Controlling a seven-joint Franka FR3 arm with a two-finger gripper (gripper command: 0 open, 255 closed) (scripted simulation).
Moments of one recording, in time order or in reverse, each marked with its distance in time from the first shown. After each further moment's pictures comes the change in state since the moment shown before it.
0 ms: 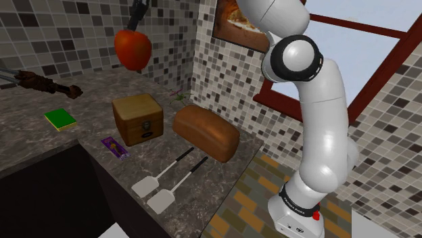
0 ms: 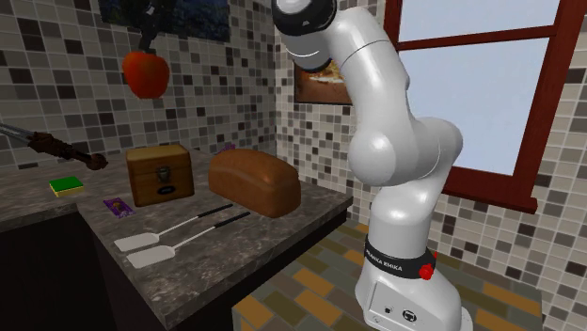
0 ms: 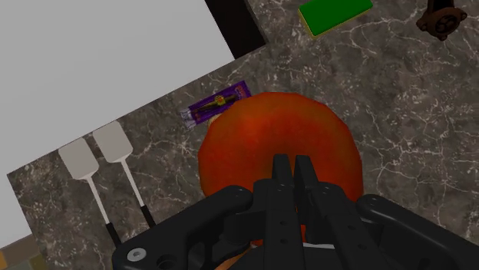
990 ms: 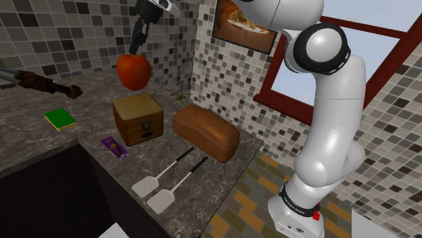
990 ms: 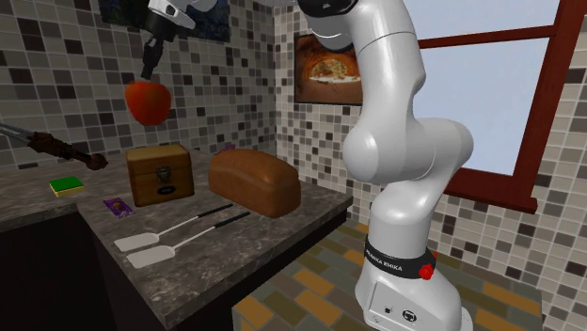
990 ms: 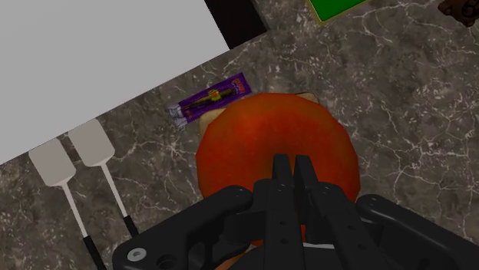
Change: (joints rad) arm -0.222 -0.175 0.053 -0.529 0.119 0.336 -0.049
